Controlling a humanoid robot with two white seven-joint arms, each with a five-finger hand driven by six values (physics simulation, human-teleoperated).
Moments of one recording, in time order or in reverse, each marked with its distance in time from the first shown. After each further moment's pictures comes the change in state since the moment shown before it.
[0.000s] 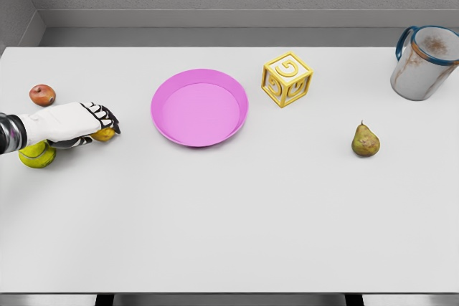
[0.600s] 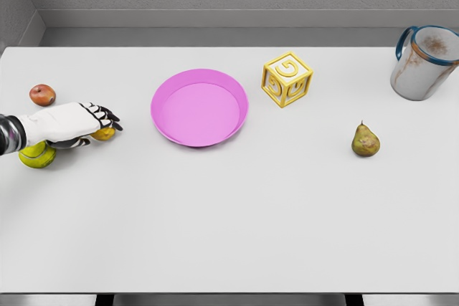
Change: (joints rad) left arm 0.009 0.003 0.002 -0.002 0.001 0.010 0.015; right arm 0.000 0.000 0.000 0.000 0.000 0.000 0.000
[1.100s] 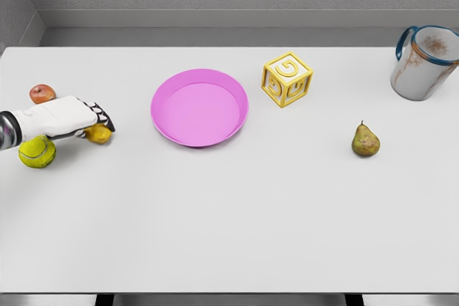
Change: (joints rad) left arm 0.000 0.008 0.009 -0.010 0.048 0.029 0.009; right arm 0.000 0.000 0.000 0.000 0.000 0.000 0.000
